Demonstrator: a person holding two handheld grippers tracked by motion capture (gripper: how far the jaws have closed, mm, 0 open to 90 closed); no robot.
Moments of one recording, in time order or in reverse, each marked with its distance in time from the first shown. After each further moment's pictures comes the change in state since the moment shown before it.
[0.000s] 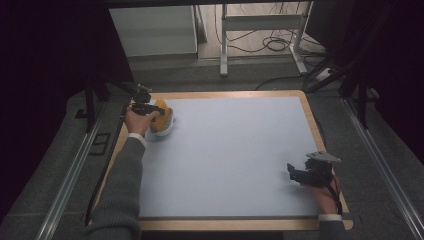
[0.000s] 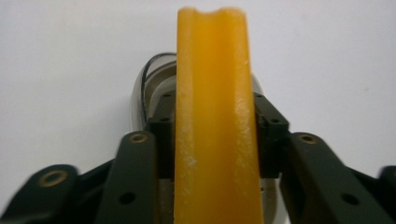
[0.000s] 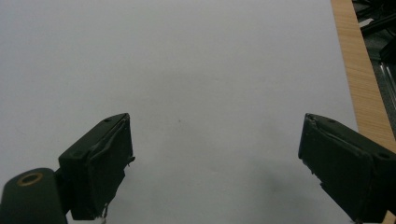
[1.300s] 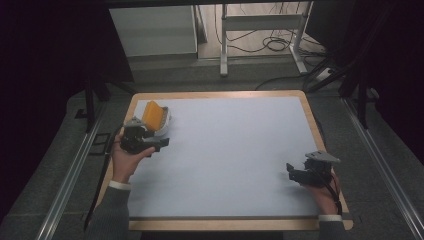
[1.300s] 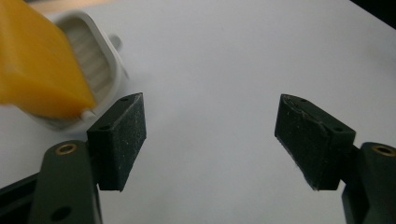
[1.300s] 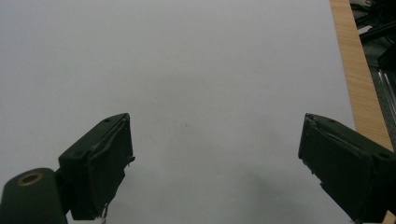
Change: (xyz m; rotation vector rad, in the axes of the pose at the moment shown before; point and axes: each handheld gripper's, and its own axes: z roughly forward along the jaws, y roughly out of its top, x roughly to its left) left arm -0.051 -0.128 -0.086 -0.161 -0.200 0.322; right arm 0.005 0.004 -0.005 -0.013 -0.002 -0.023
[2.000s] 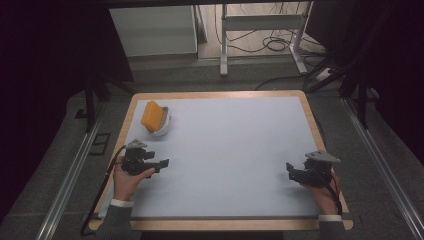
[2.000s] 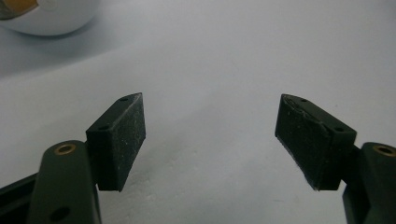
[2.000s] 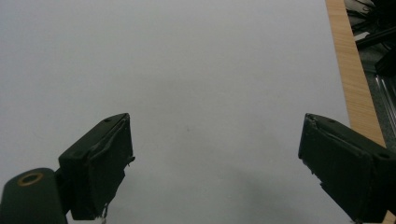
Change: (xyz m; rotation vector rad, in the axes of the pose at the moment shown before) left arm -0.001 -0.052 0.010 0.073 -0.006 -0.054; right arm 0.002 0.002 -0.003 -0.017 0.002 -0.011
